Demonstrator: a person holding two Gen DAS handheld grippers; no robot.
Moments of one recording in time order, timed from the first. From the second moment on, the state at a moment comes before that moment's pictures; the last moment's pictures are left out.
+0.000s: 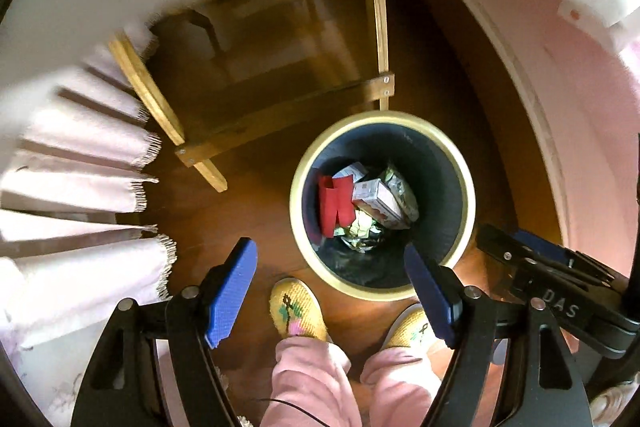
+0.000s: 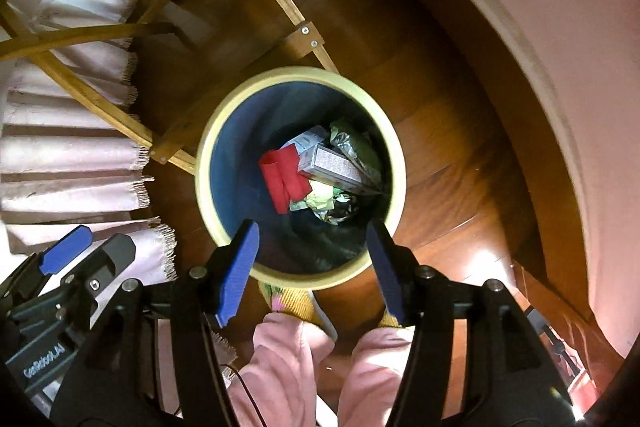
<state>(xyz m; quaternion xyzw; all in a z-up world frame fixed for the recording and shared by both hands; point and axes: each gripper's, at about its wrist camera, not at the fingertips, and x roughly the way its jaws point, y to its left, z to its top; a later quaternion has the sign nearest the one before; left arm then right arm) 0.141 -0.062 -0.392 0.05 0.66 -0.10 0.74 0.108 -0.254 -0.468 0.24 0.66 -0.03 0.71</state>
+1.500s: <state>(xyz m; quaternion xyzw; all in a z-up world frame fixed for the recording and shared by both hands) 0.098 -0.014 0.135 0.00 0.43 -0.06 0.90 0.103 -0.239 0.076 0.11 0.36 0.17 0.91</state>
